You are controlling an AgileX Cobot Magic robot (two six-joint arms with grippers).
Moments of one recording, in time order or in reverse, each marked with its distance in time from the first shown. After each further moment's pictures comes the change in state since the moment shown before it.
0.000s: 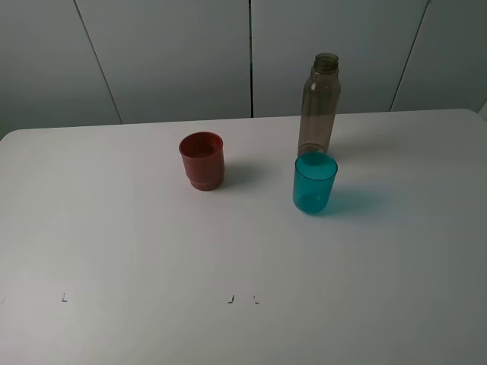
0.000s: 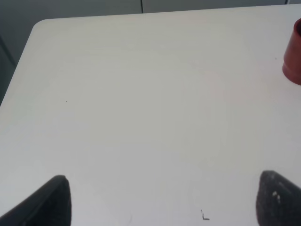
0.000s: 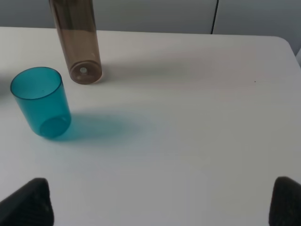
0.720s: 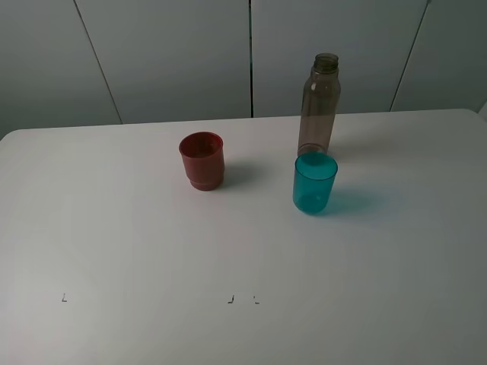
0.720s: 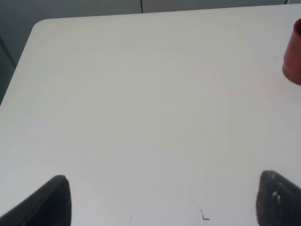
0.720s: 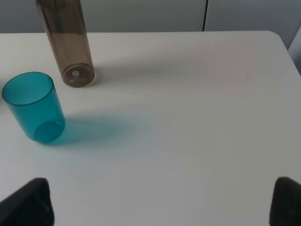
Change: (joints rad) left arm 0.000 0.000 0.000 0.000 0.000 0.000; right arm 0.000 0.000 0.000 -0.027 0.000 0.048
